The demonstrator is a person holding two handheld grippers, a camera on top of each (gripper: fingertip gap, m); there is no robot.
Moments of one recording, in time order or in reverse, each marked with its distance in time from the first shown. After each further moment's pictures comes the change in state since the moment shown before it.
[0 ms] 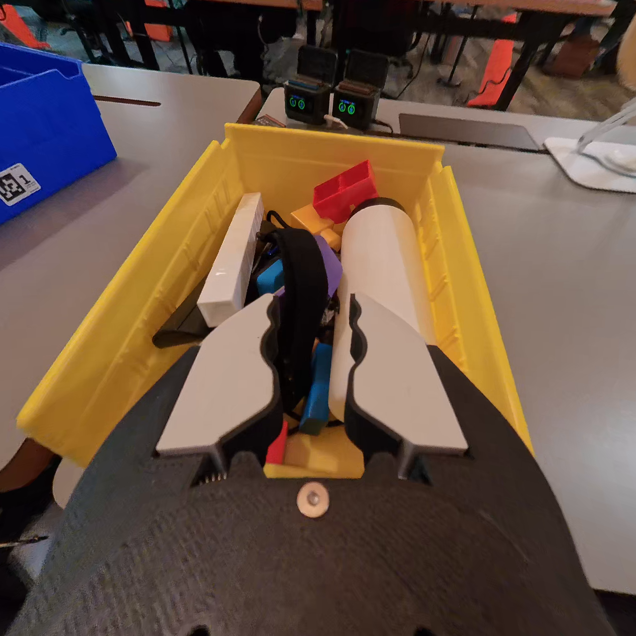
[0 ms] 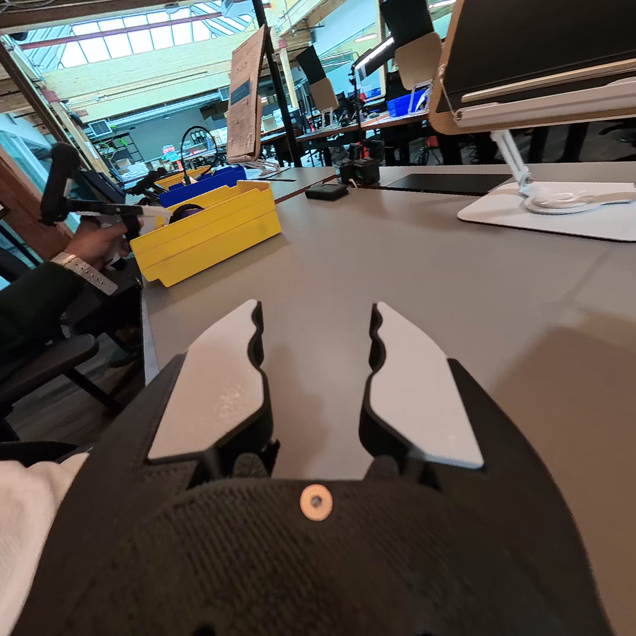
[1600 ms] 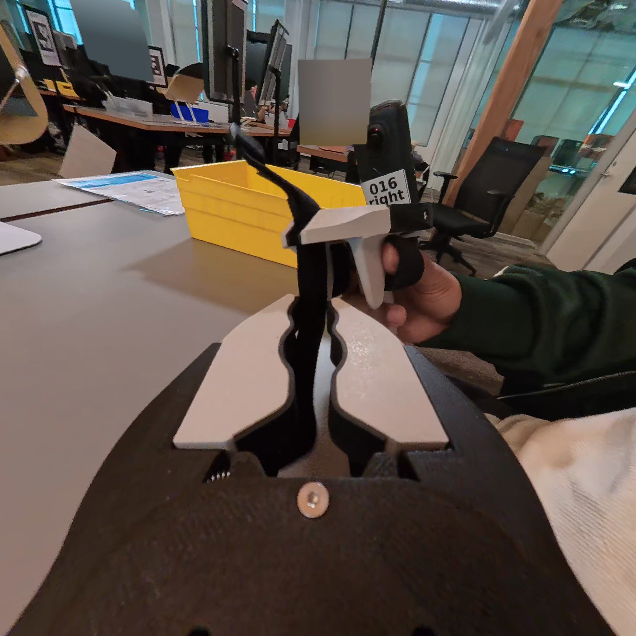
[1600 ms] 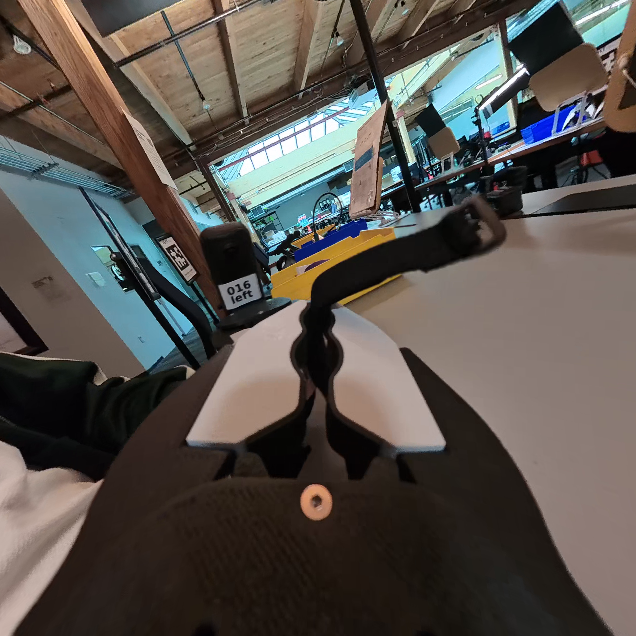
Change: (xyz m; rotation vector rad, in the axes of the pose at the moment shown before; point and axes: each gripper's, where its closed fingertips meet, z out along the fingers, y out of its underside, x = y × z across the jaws) left arm 0.478 0.056 -0.093 0.162 1.341 0.231; right arm -0.078 -0.019 0.013 0.163 -0.366 0.201
